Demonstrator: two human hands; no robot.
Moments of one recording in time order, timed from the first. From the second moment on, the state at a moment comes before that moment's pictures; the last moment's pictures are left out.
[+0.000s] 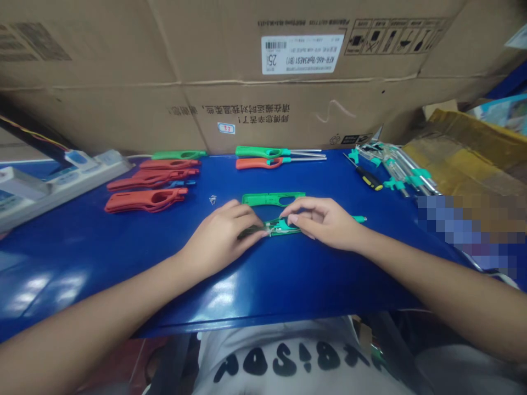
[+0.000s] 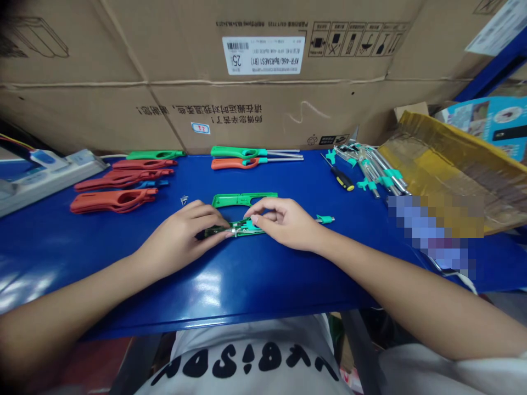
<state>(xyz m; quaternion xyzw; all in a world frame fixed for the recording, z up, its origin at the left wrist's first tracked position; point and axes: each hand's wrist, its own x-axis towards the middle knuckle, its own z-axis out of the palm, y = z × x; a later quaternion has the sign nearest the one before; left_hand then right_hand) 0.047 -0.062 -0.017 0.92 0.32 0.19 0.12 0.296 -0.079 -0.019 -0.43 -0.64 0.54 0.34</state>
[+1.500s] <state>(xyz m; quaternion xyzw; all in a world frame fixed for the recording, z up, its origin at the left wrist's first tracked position) 0.038 -0.060 0.000 0.91 0.36 0.10 0.17 0.294 -0.099 -0.019 -0.31 -0.95 -0.05 0.08</state>
